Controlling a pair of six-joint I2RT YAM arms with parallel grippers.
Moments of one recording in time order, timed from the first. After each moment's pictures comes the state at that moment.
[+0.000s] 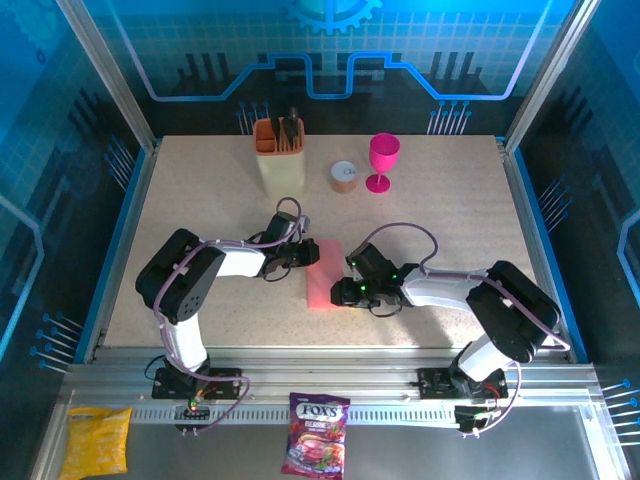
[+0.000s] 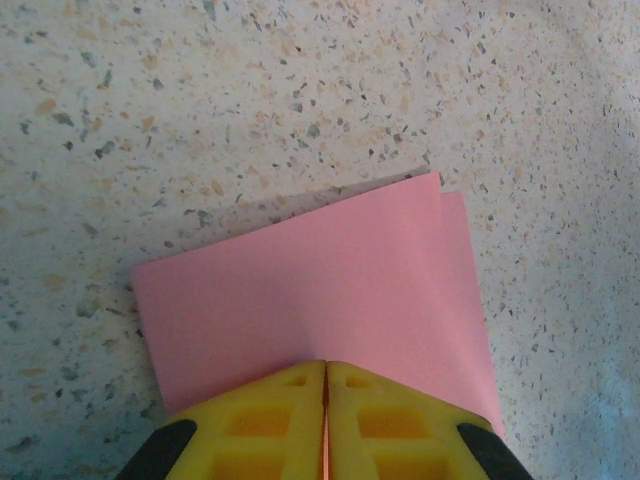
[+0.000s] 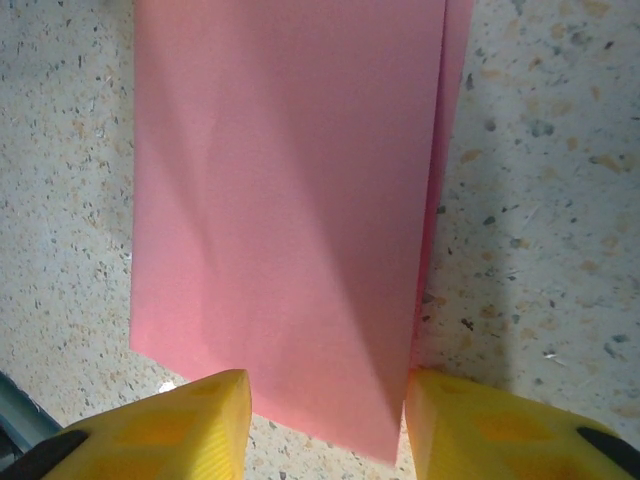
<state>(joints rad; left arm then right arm) -0.49 1.84 0.83 0.19 0.26 -0.63 0.77 1.55 0.68 -0.13 -0.26 0.79</state>
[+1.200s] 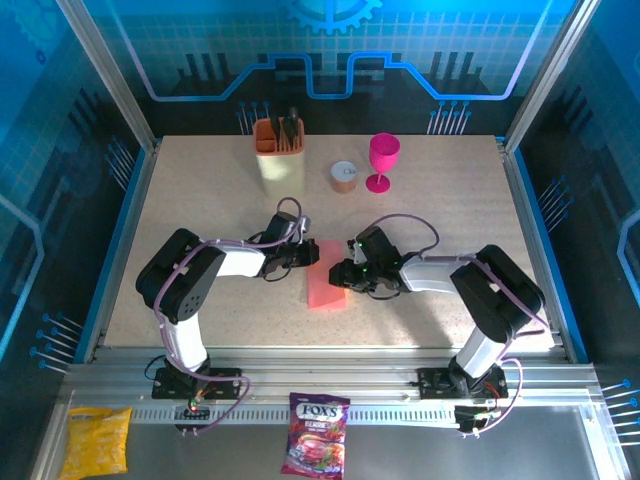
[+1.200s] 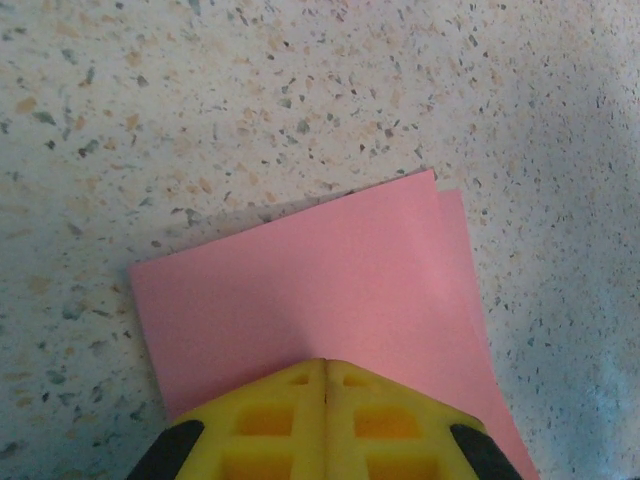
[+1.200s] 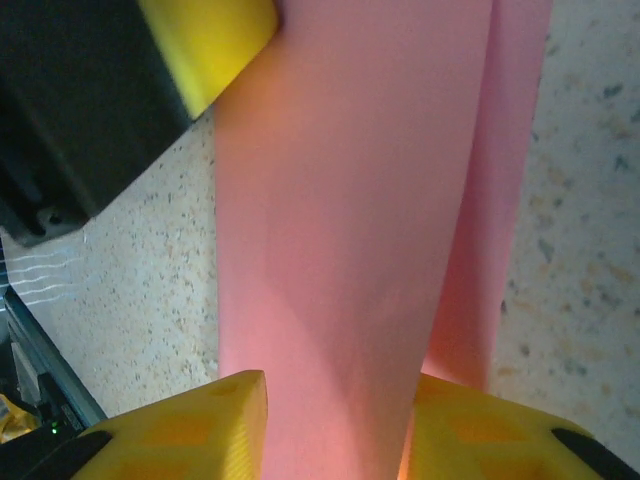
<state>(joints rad) -0.49 1.84 0.83 0.19 0.28 -0.61 0.63 1.69 0.73 0.05 -0.43 0.81</state>
